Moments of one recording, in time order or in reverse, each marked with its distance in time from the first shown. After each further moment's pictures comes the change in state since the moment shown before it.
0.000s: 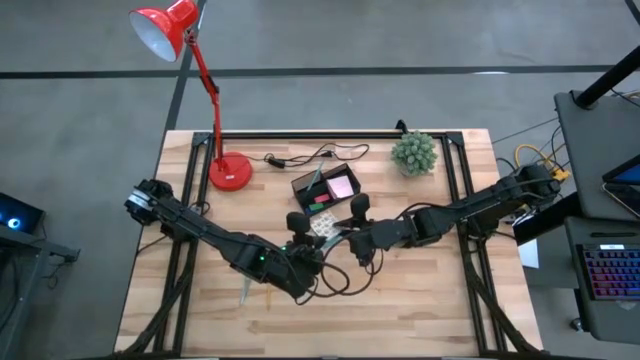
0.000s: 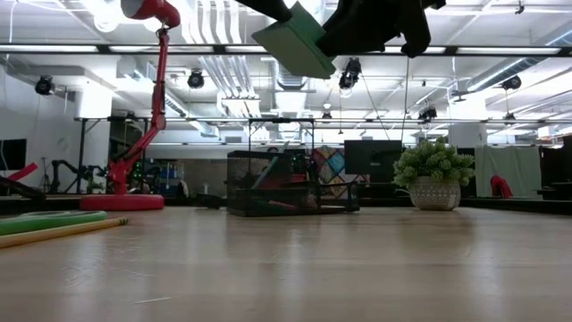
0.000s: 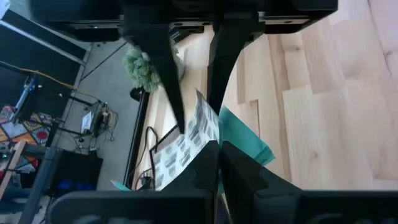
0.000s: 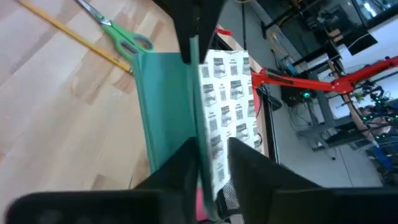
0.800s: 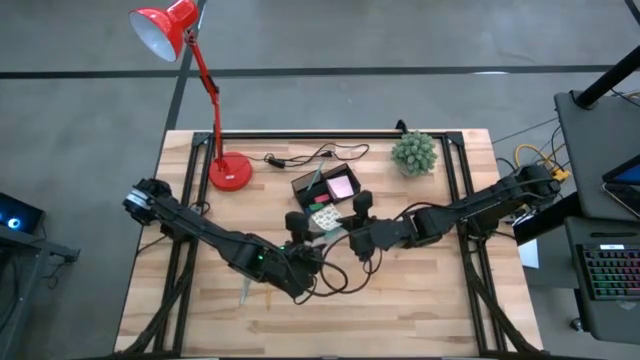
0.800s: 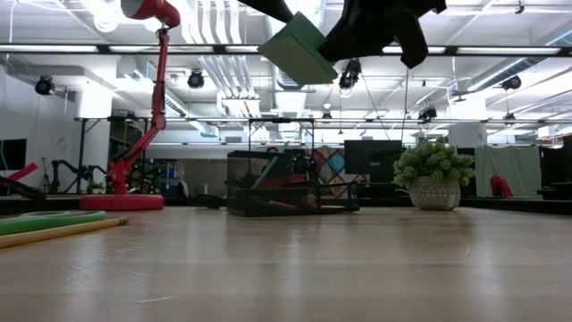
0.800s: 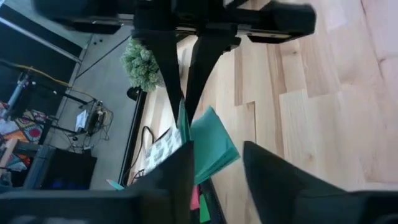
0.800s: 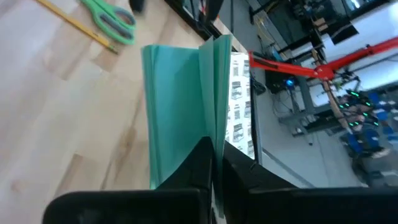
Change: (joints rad) left arm 0.000 -0.010 0.000 -0.002 0.012 -0.024; right arm 0.000 0.000 0.000 -0.035 0.086 -0.027
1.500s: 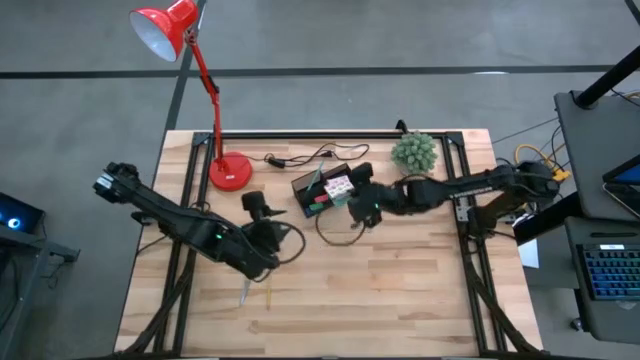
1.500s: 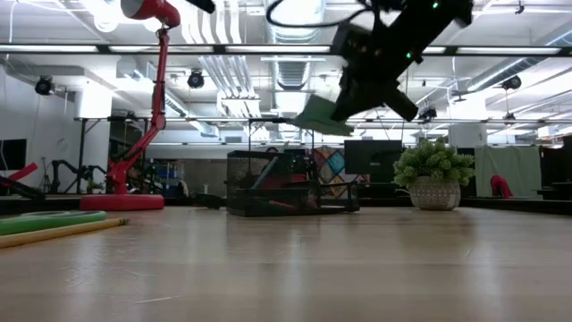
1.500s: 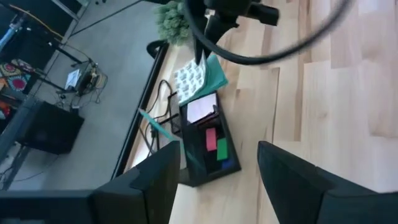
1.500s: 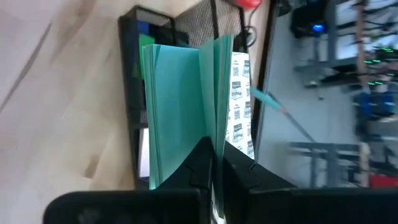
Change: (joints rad) left arm -0.022 -0.303 -0.140 -0.301 -0.007 -0.307; right arm -0.280 0.000 -0.015 -0.207 -0.100 -0.145
